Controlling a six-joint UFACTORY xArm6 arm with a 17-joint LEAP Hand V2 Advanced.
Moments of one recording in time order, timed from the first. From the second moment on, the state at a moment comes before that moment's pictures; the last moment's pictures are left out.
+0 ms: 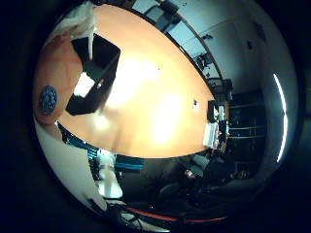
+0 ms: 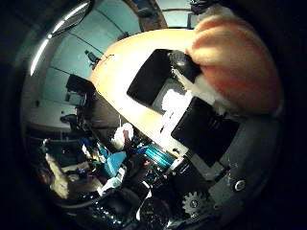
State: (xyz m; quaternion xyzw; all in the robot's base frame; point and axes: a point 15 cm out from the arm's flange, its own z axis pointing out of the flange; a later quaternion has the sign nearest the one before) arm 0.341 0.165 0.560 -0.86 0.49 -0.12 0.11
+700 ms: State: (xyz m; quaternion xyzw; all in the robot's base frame) arm 0.398 0.278 0.567 -0.86 0.45 -0.15 0.21
